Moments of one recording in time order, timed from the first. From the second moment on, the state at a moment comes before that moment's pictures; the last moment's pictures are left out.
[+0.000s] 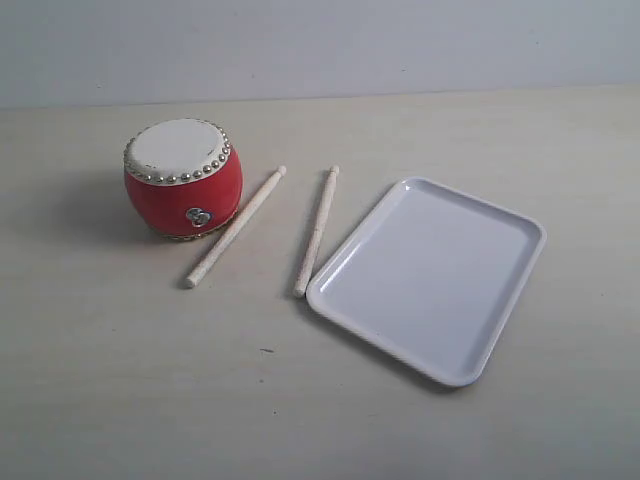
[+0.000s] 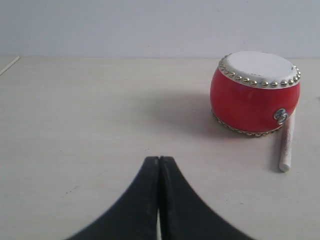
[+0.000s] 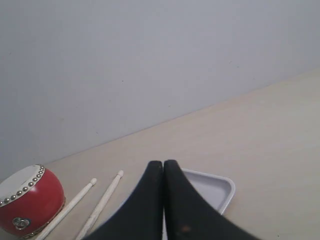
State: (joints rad) left arm 0.06 0.01 0.00 -0.24 0.34 0.26; right arm 0.14 0.01 -0.01 0.21 0.16 0.18
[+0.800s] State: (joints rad) left arm 0.06 0.01 0.00 -0.24 0.34 0.26; right arm 0.14 0.01 -0.01 0.21 0.16 0.18
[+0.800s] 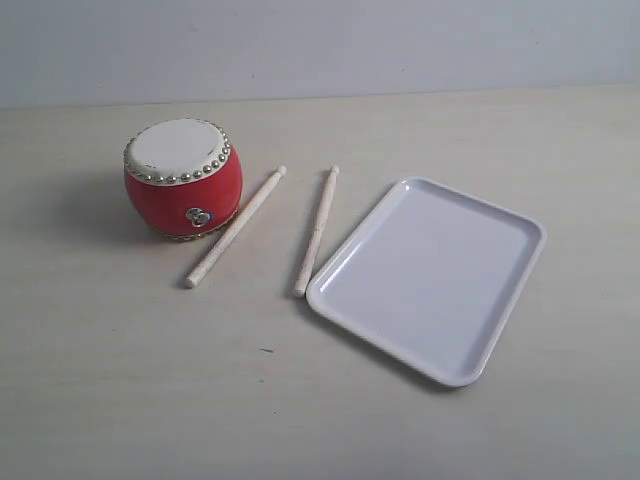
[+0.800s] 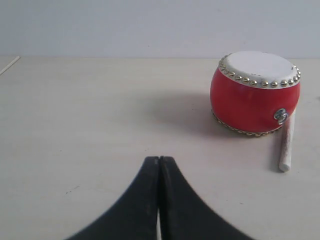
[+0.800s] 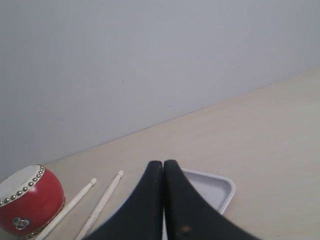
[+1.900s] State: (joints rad) left arm 0.06 0.02 -0.01 -0.67 -0.32 -0.09; right arm 0.14 0.01 -0.01 0.21 0.16 0.18
